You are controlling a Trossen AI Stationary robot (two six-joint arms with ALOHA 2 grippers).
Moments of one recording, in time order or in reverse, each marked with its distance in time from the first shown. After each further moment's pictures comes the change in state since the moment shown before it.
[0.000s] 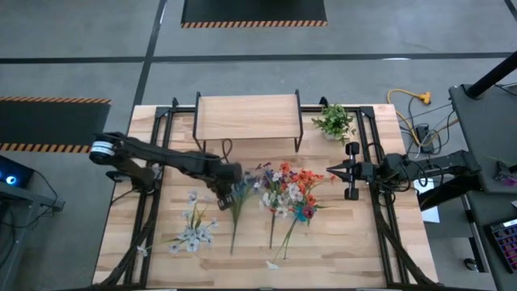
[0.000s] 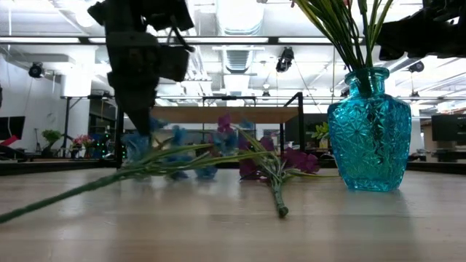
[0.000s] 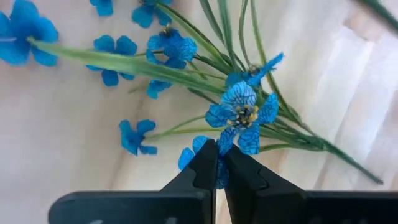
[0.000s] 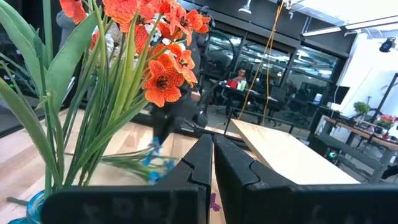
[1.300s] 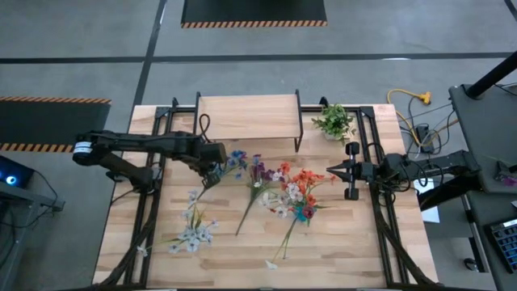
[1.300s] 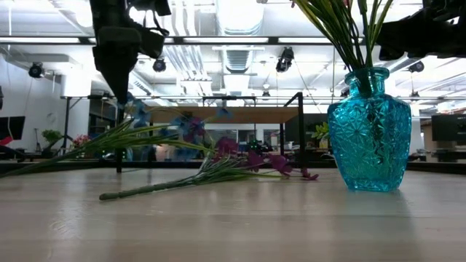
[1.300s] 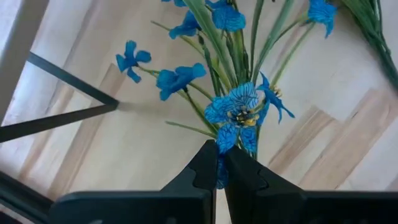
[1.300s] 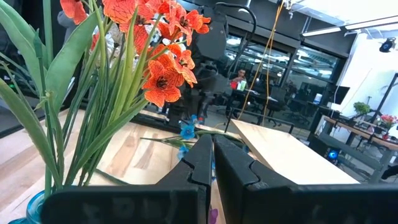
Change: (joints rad) left arm 0.131 -0.186 0.096 -0.415 -0.222 0.014; right arm 0.000 0.000 0.000 0.001 0.000 0.000
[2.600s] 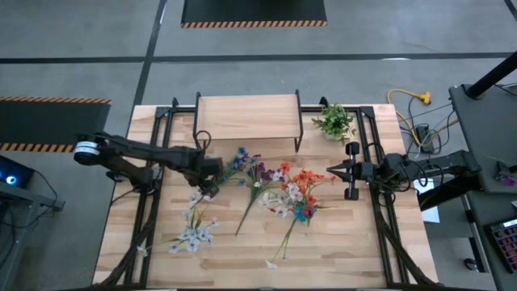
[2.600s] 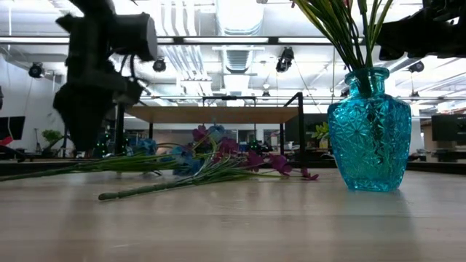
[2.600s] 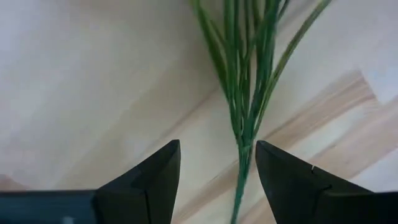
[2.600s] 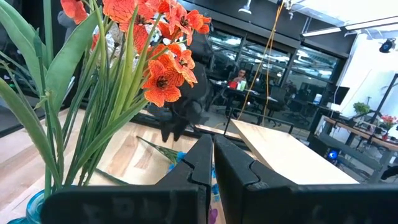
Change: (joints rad) left arm -0.035 0.017 -0.323 0.235 0.196 -0.326; right arm 0.000 0.000 0.000 -0.001 0.000 -0.003
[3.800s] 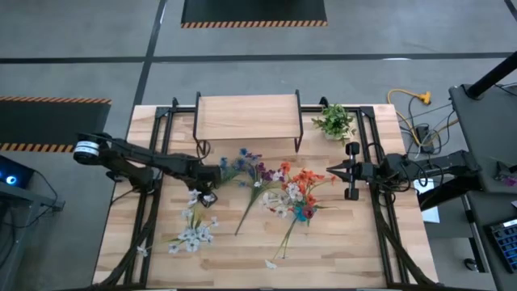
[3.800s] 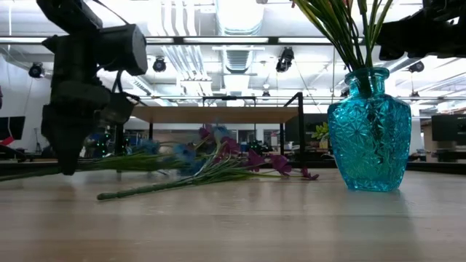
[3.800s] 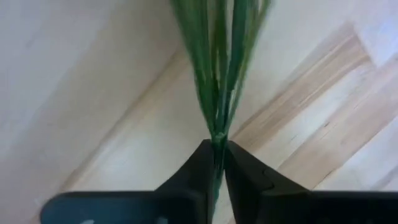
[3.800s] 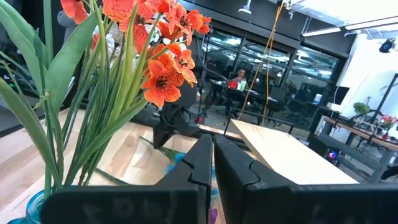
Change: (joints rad) left arm -0.048 0.000 -0.151 0.230 0.118 0.015; right arm 0.000 0.000 0.000 0.000 0.000 0.000
